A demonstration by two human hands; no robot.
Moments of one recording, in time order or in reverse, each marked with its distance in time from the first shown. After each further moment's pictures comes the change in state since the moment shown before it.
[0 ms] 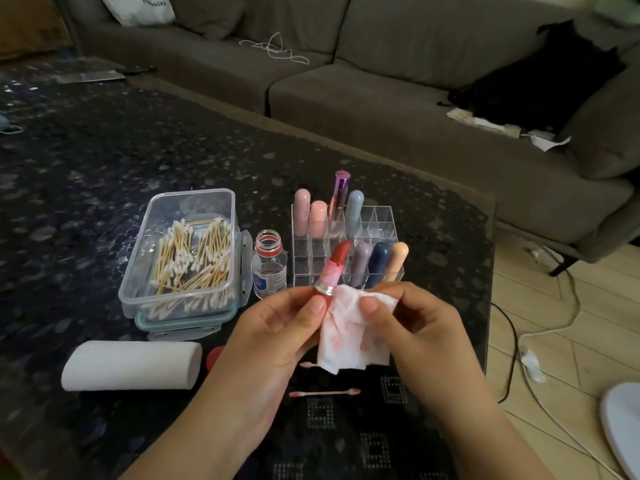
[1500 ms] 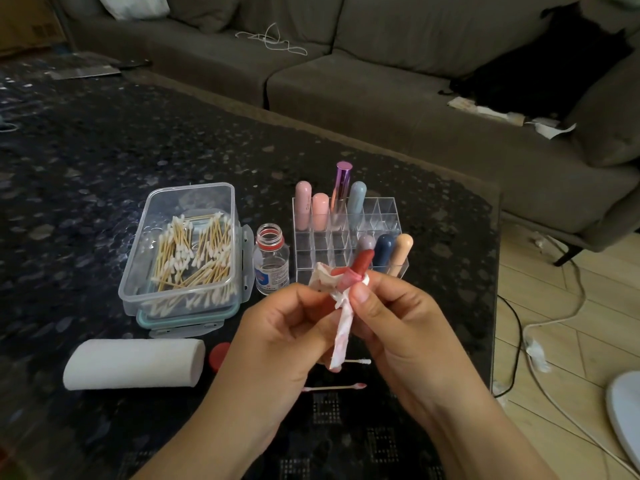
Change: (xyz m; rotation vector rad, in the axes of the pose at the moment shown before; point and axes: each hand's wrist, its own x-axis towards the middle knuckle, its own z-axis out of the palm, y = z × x) left_hand -0.009 0.004 0.007 0.159 -0.063 0.156; right_hand 0.003 -0.001 0.020 0.597 -0.263 0.083
